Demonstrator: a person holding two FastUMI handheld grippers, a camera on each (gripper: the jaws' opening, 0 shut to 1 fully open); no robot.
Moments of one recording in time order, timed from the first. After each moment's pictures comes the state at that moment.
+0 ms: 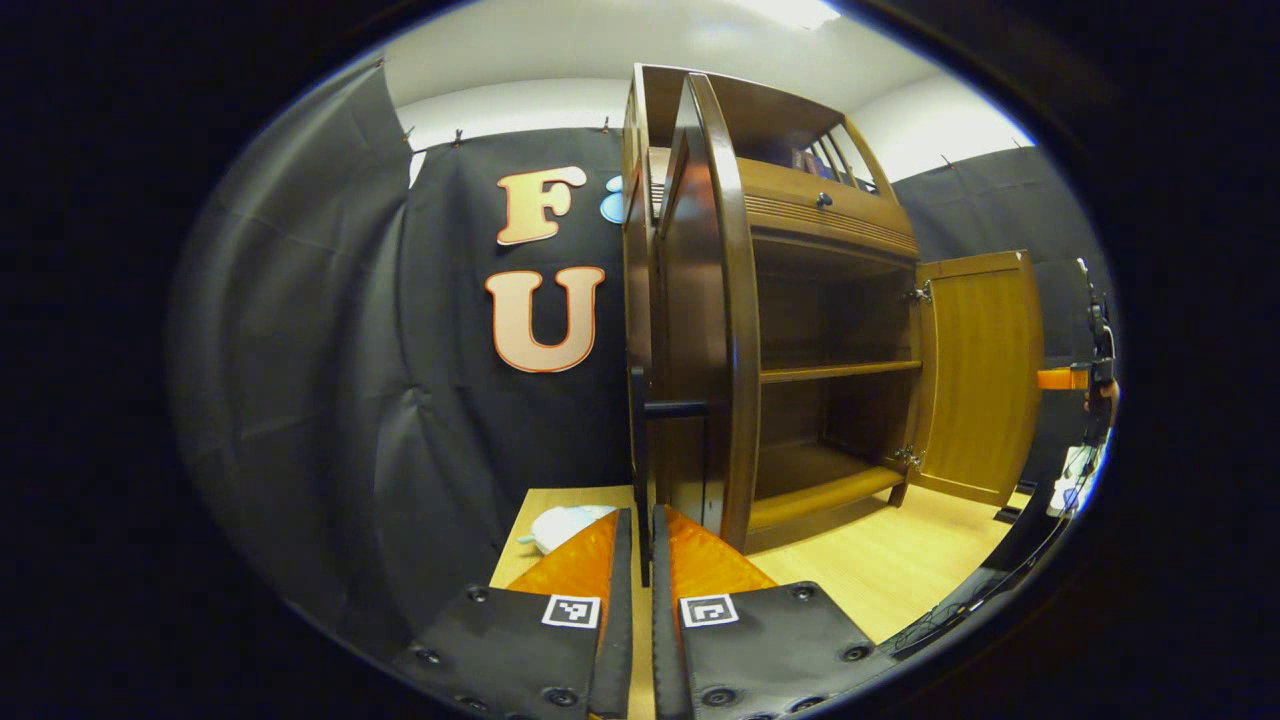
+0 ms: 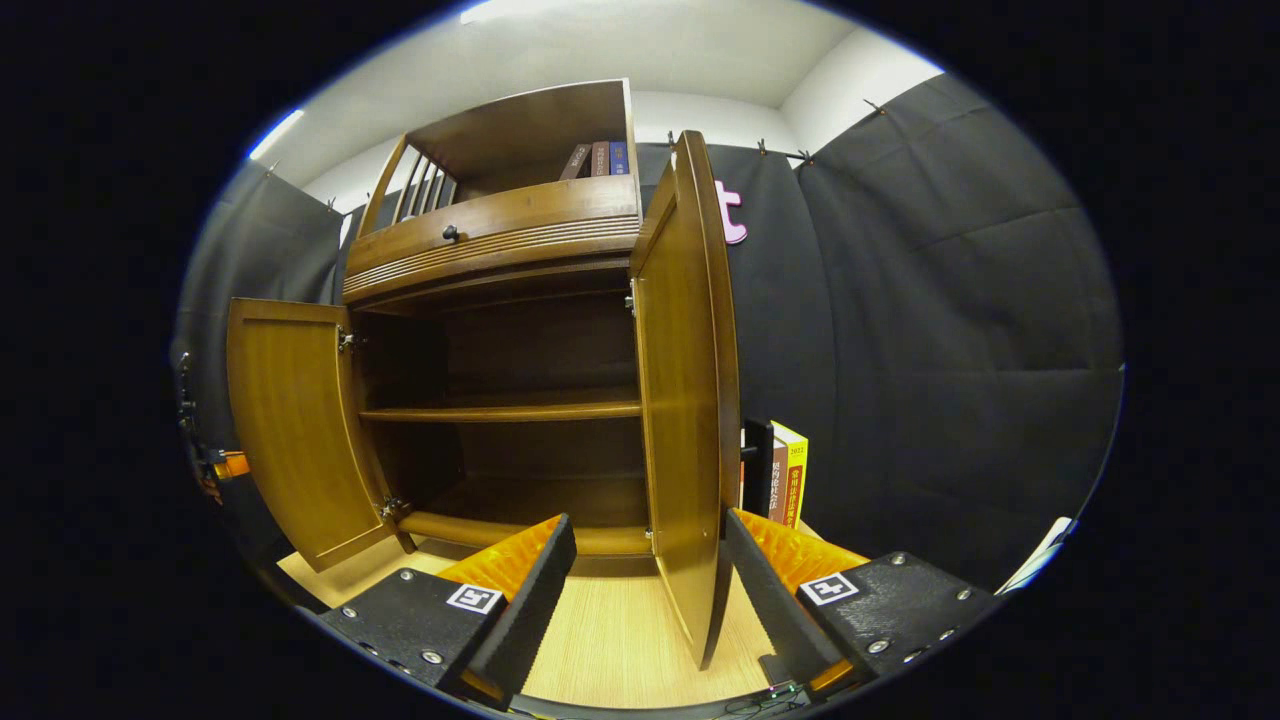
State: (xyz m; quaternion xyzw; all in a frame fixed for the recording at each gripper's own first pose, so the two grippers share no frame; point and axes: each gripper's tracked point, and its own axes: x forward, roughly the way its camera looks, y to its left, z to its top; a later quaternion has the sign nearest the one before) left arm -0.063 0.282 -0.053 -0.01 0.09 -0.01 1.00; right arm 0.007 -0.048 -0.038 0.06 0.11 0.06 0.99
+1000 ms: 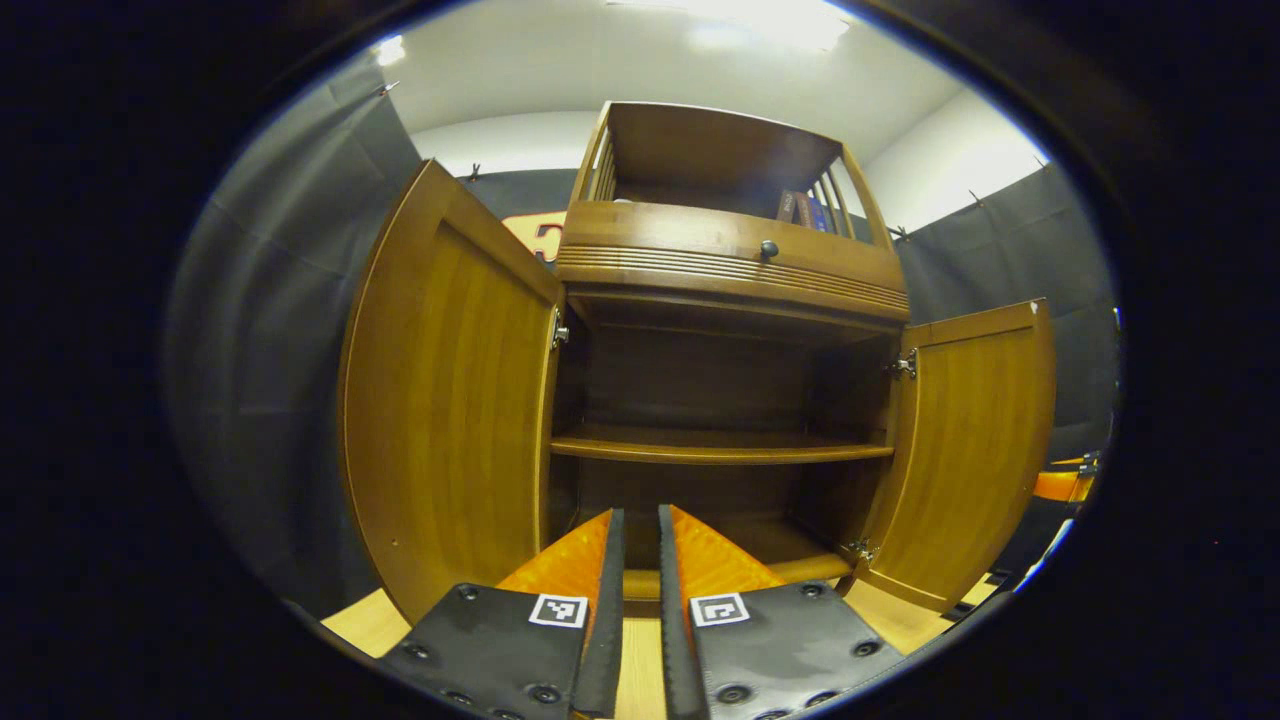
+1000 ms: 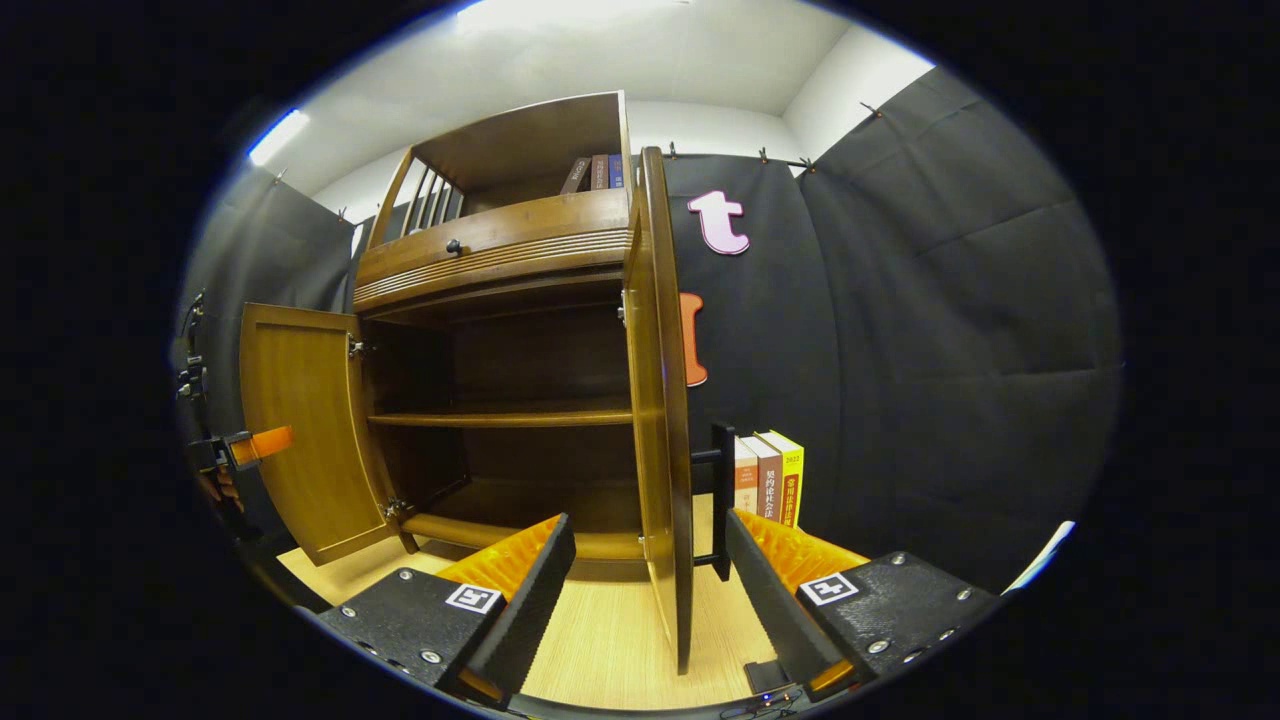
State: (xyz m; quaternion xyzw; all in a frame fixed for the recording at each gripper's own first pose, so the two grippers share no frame) left arm -0.008 0.102 -0.007 -0.06 0.02 0.06 1.00; right arm 0.000 -0.075 -0.040 0.07 0.09 0.07 0.99
